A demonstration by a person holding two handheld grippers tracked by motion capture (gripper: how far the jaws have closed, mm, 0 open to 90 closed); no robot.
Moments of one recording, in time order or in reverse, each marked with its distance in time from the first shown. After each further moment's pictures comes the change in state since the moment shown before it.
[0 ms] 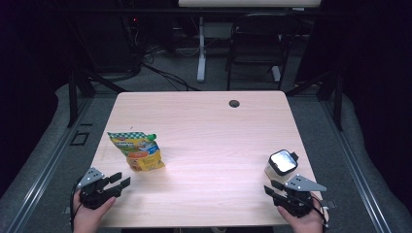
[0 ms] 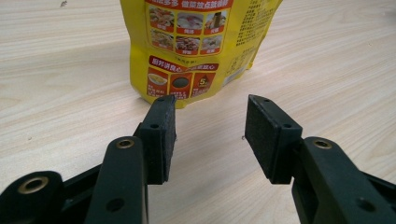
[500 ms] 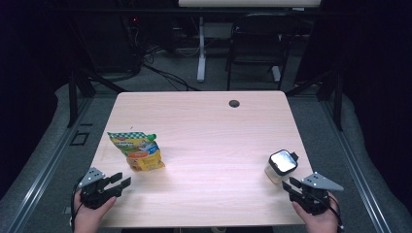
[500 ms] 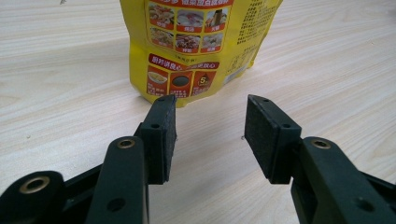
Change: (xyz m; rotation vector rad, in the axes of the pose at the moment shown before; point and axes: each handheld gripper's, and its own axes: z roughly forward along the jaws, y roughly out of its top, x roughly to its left) left arm -0.002 0.000 0.002 0.004 0.000 -0.002; right arm -0.030 -0.003 -0.020 0.018 -0.169 0.044
